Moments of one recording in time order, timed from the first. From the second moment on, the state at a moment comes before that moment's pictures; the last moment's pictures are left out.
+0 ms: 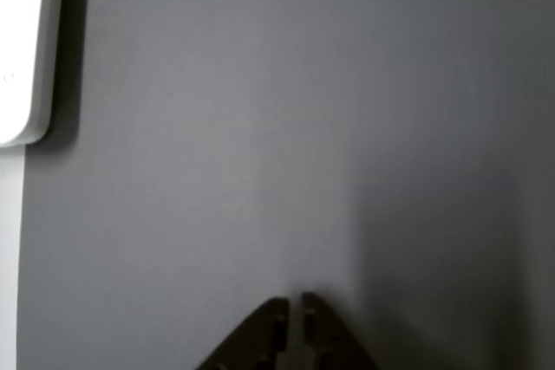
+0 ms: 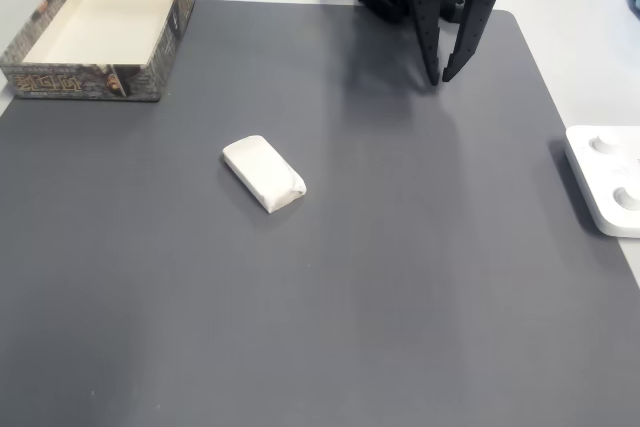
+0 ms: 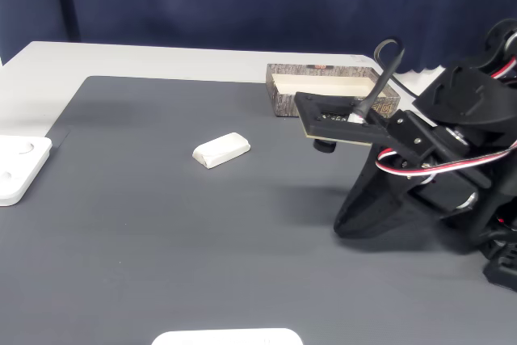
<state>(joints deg) 6.9 188.5 176.0 75.9 -1.5</state>
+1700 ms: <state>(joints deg) 6.6 176.8 167.7 75.9 2.9</state>
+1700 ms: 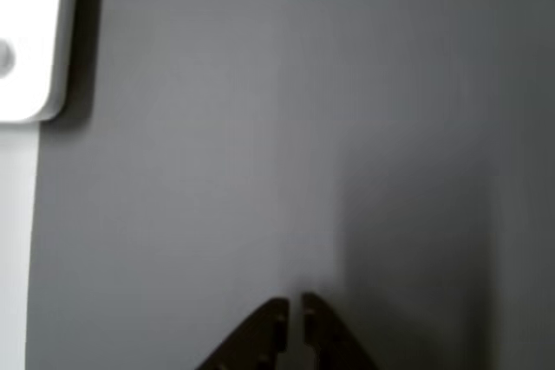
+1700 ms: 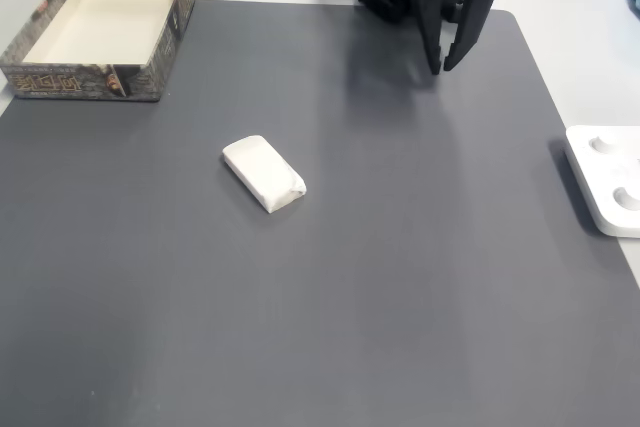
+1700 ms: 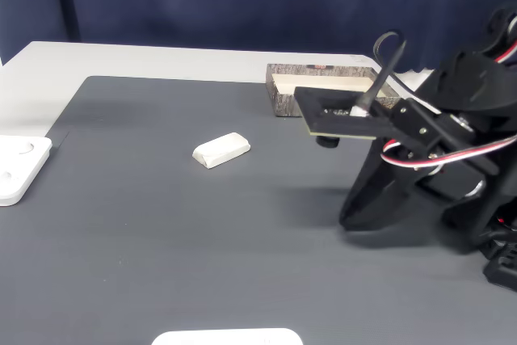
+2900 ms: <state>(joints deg) 27.9 140.2 128.7 82.7 20.5</state>
